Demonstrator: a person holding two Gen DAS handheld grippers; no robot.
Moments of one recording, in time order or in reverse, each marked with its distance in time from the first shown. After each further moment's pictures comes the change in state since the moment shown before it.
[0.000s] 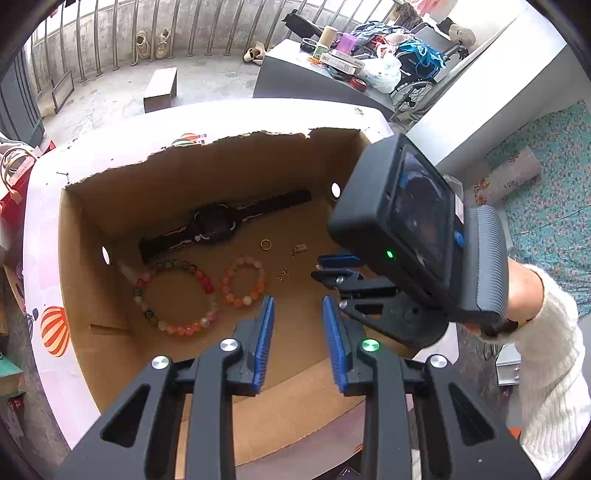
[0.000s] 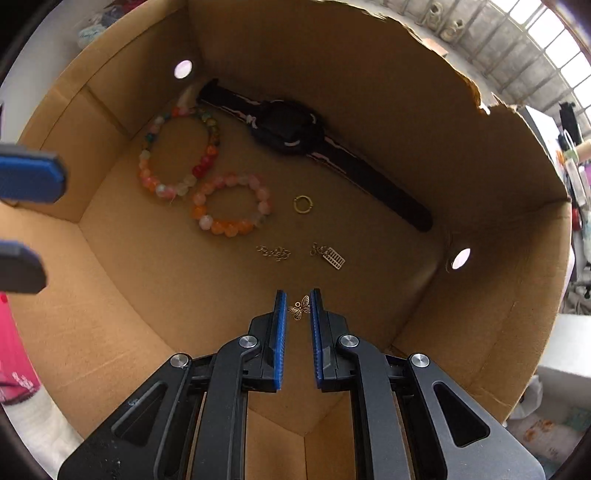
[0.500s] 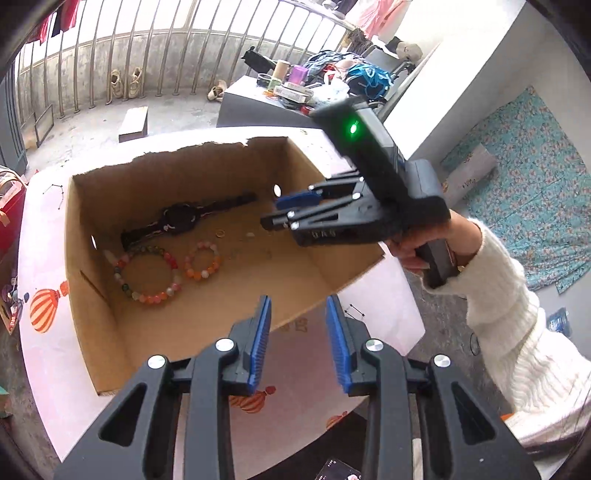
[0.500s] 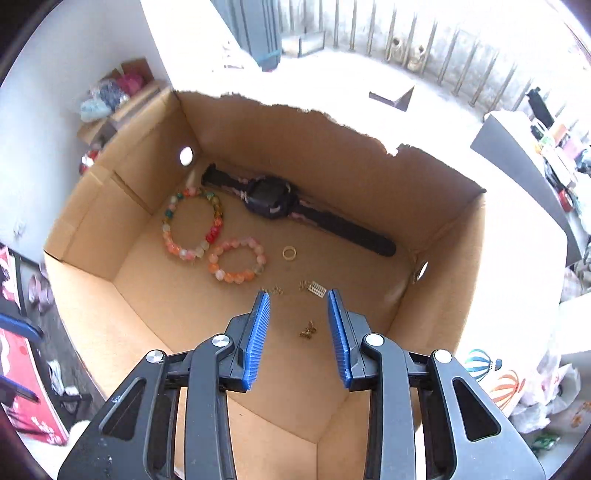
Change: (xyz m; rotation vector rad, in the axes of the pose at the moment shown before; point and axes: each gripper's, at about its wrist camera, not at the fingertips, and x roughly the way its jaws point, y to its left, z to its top) left arm -0.043 -0.036 -0.084 0.103 -0.161 -0.126; right arm -0.081 -0.027 -0.039 0.137 -0.337 0.084
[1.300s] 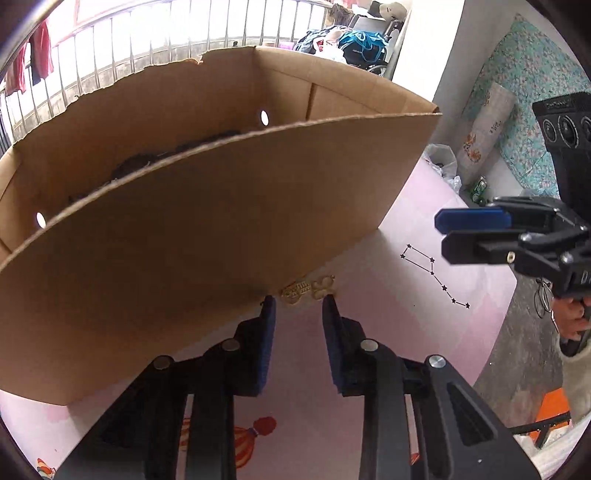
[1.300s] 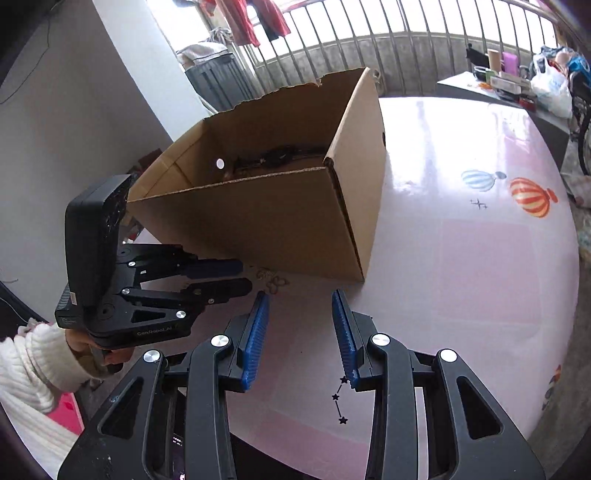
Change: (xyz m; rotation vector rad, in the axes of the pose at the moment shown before) left arm 0.151 -0.013 -0.066 0.183 0.004 0.209; right arm -0.020 -0.007 -0.182 0.288 -0.269 0.166
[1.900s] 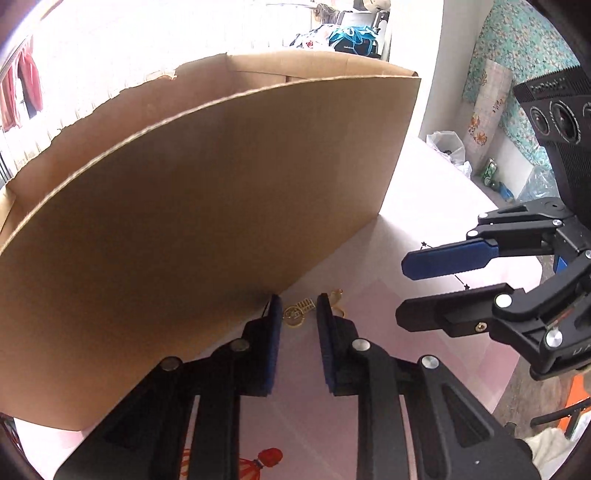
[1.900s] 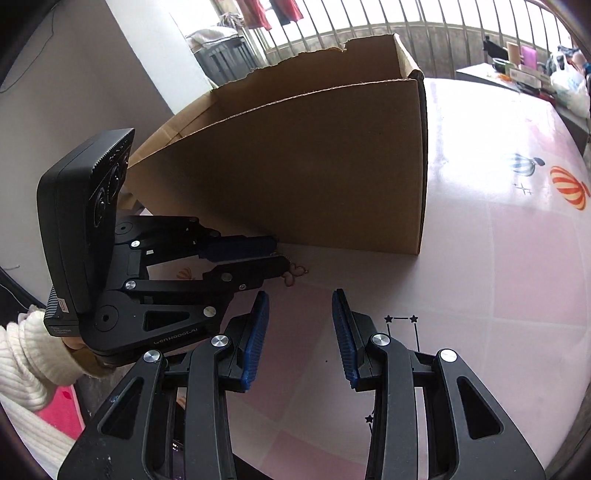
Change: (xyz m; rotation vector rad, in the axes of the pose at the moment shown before) left arm 0.010 -0.009 0.000 0.099 -0.031 0.076; right arm 0.039 0.015 -0.003 -0.037 0.048 0.024
